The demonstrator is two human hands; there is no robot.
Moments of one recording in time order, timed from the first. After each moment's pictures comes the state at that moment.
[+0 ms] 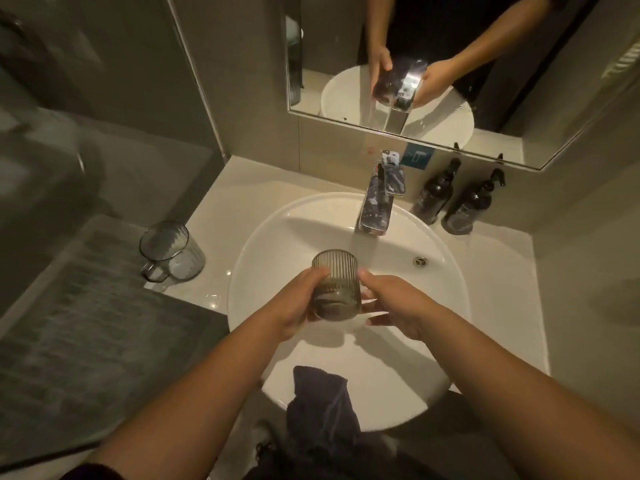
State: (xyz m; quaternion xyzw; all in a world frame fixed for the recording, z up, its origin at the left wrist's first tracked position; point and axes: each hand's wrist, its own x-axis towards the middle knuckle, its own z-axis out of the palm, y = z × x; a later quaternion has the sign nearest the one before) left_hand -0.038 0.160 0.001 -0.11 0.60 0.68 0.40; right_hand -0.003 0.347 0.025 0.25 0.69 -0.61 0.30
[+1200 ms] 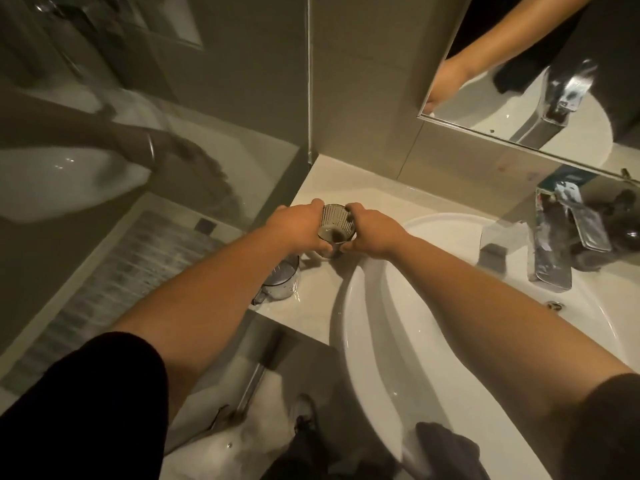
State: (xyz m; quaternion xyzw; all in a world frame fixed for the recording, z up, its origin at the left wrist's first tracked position) left_hand -0.248 -0.016 -0.003 0.18 0.96 0.08 0.20; right_hand -0.226 0.156 -0.005 -0.08 0.96 -0.19 0.19
